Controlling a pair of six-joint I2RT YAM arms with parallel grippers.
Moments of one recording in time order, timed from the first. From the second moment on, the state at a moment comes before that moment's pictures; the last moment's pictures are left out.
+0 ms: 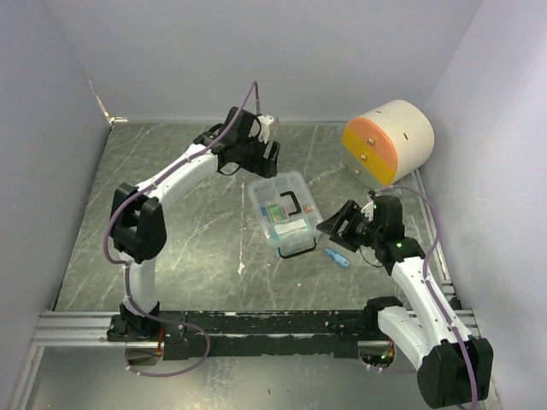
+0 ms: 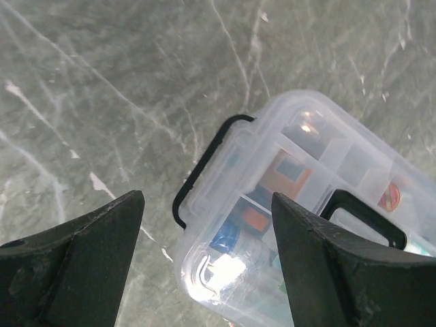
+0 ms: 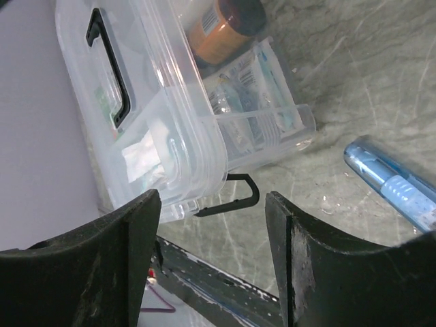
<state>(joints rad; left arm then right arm) -0.58 1.94 1.74 -0.53 0.19 -0.09 0.14 0.86 0.58 -0.45 -0.44 0.75</state>
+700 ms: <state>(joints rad) -0.44 1.87 1.50 -0.47 0.50 -0.20 0.14 0.96 0.42 0.01 -0.52 0.90</state>
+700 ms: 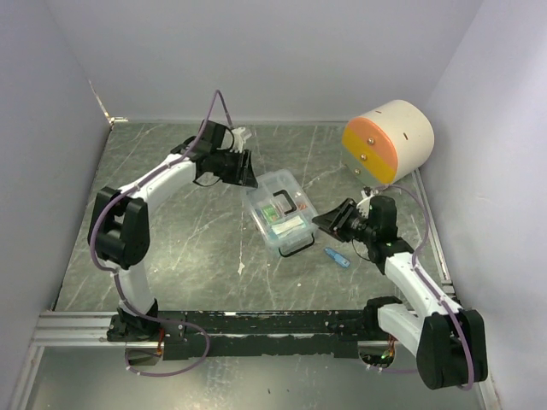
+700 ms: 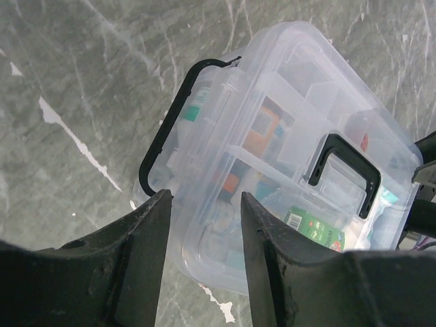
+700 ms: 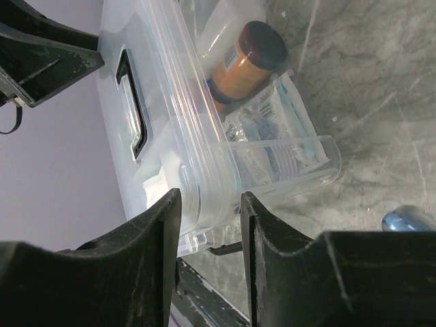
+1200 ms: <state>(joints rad) -0.41 1.58 1.10 -0.28 0.35 -0.39 0.15 1.21 0.57 0.06 -0.64 0.69</state>
